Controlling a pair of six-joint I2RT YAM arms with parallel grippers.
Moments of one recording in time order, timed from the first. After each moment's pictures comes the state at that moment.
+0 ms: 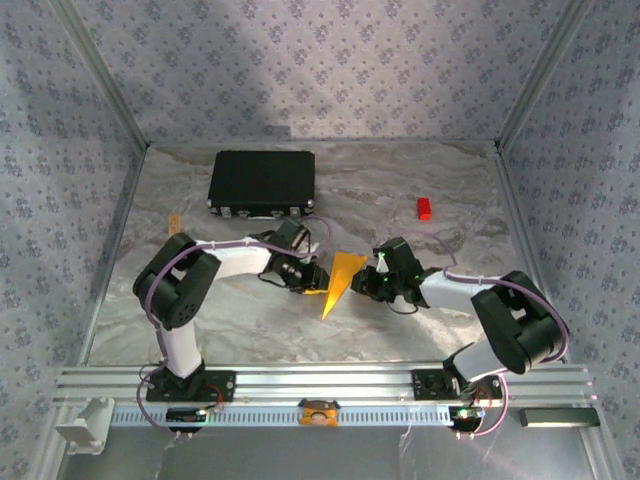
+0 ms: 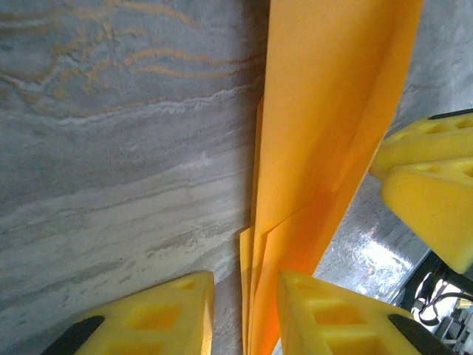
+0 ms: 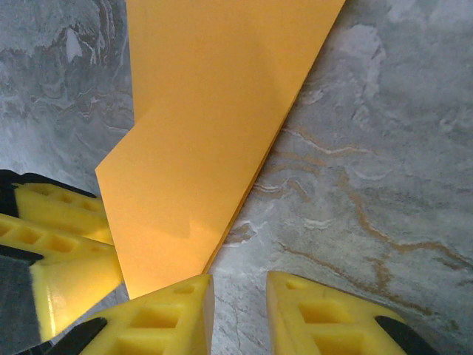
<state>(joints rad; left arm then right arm) -0.70 1.83 0.97 -0.30 0.60 -0.62 0.54 1.46 0.51 0.05 -0.40 0.82</state>
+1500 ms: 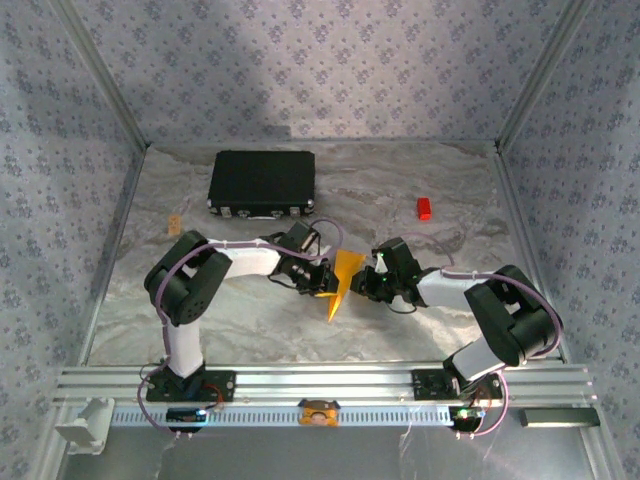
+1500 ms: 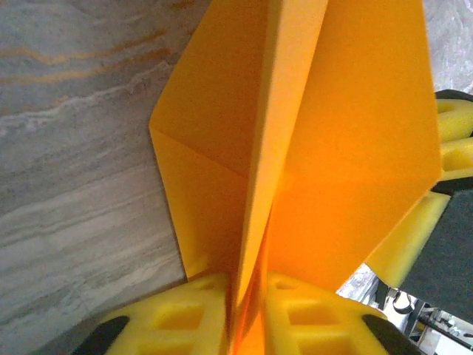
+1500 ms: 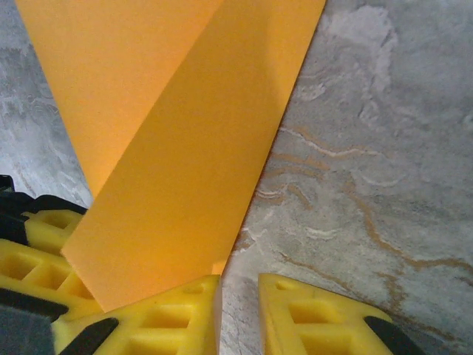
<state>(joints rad) -0.74 1.88 1.01 -0.24 0.67 -0.66 0.54 1.51 0.51 0.10 -0.43 0.86</state>
